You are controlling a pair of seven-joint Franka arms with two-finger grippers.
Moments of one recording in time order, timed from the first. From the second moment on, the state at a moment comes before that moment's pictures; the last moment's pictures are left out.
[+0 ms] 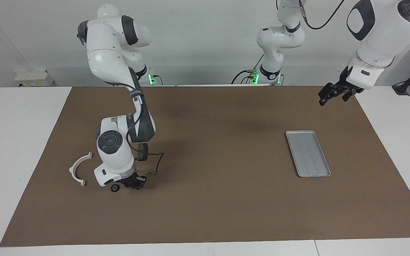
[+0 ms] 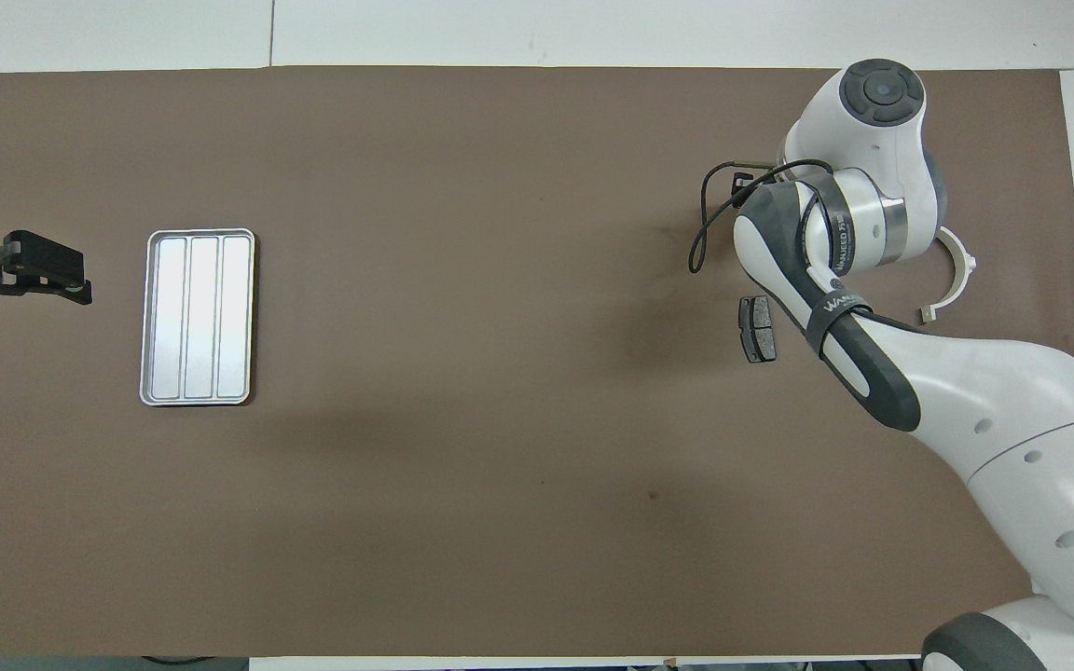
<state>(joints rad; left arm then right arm) -0.06 0.04 0.03 -1.57 0.00 1.52 -0.15 0.08 0.70 0.06 -1.42 -0.14 2.12 0.42</state>
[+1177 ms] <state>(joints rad) -0.06 0.04 0.03 -1.57 0.00 1.52 -0.15 0.08 0.54 0.19 -1.17 -0.11 1.54 0.46</state>
